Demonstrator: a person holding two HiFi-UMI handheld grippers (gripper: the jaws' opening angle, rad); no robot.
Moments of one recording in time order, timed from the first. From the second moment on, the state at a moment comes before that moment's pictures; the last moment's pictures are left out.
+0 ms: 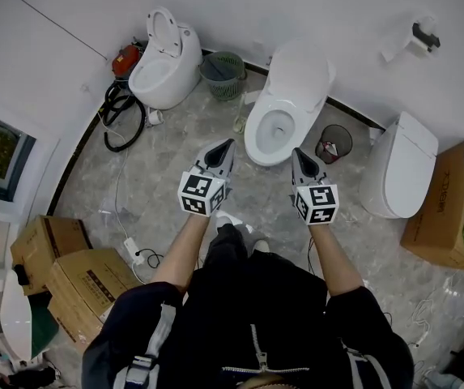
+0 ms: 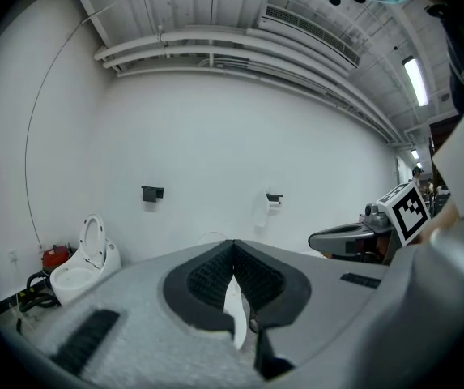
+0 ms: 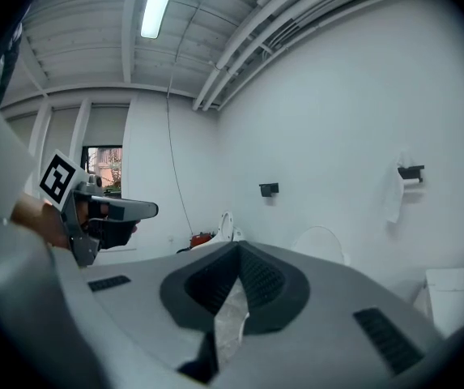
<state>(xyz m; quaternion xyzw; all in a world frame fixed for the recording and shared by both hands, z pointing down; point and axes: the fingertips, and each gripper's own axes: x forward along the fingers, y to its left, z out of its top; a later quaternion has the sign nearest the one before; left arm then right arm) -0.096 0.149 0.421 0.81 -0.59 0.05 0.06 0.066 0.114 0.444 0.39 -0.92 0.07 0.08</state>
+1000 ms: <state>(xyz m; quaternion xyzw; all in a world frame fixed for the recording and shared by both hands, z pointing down) -0.191 -0.202 0.454 0.91 -0.39 0.07 0.09 -0.029 -0.166 0.464 0.58 -0.80 0.13 0.09</state>
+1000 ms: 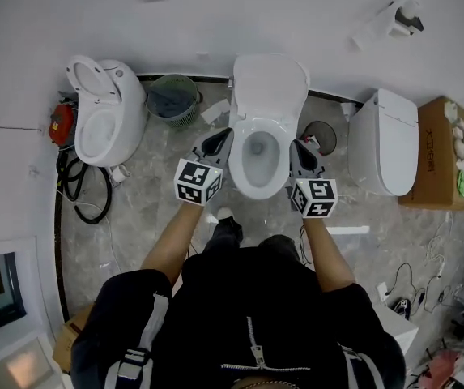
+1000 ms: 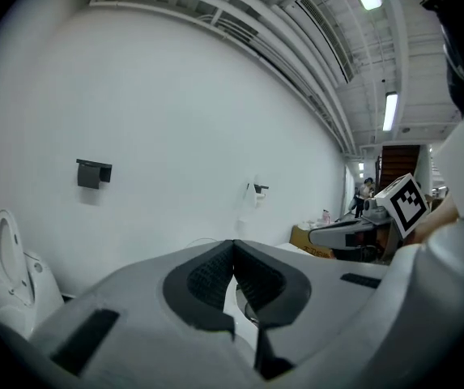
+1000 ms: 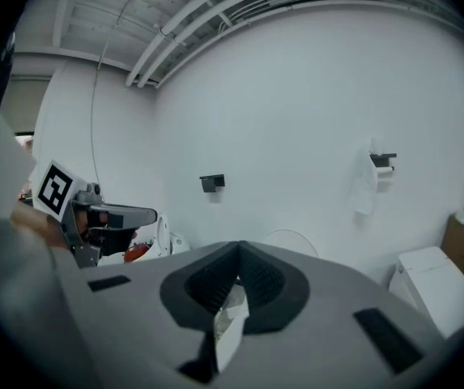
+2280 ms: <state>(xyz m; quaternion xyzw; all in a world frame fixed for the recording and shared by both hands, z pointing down) -0.141 -0.233 0.565 0.90 -0.38 0.13 0.18 0.034 -0.188 0.553 0.57 -0.79 0.19 0.09</state>
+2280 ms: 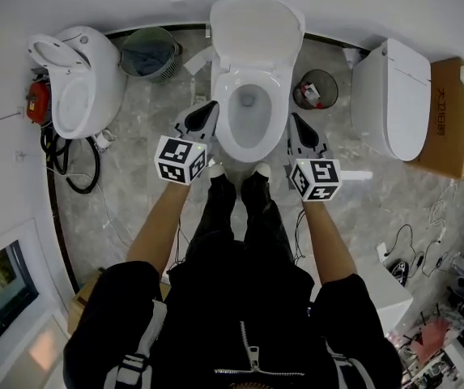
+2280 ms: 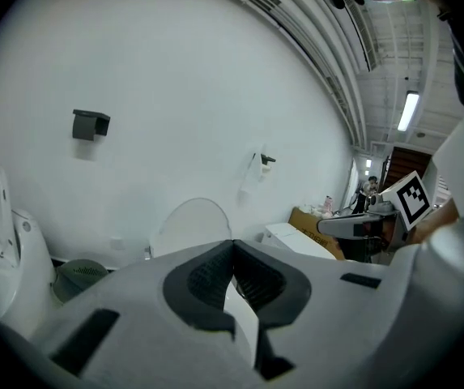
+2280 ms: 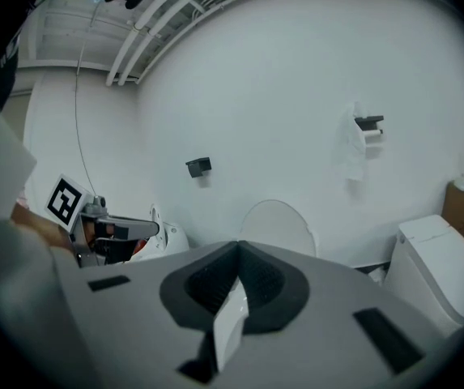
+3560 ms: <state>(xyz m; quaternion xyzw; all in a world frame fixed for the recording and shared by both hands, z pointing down) -0.178 -0.138 0.962 0.68 -0.41 0.14 0.59 0.036 -0.100 0.934 0.54 -0.61 0.56 0.13</state>
